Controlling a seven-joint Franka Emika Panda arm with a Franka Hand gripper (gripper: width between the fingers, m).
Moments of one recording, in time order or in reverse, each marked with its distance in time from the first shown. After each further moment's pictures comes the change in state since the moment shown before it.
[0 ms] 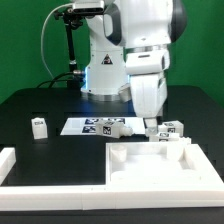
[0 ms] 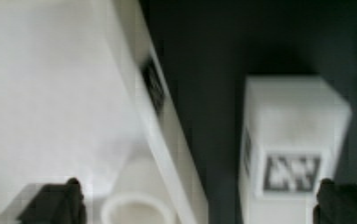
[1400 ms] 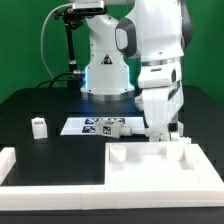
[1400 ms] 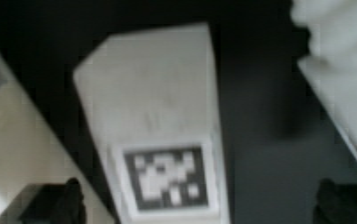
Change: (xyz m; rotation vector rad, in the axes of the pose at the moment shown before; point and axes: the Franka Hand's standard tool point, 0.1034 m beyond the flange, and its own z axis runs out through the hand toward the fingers) arm 0.003 -0.038 0.035 0.037 0.019 0.083
